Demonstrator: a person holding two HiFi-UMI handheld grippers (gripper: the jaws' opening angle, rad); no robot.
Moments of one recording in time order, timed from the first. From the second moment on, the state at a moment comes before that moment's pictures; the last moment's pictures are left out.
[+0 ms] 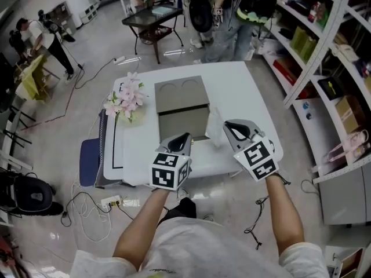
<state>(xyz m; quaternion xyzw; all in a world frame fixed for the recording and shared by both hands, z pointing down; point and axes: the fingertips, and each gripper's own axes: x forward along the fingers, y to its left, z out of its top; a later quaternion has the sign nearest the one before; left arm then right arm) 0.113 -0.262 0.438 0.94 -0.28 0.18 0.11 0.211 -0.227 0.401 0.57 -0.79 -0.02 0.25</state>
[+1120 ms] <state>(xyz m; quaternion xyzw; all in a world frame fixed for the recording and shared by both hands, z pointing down) 0.140 -0.182 0.426 0.94 -0.27 0.17 0.09 0.271 -0.115 0.393 0.67 -0.73 0.06 0.10</state>
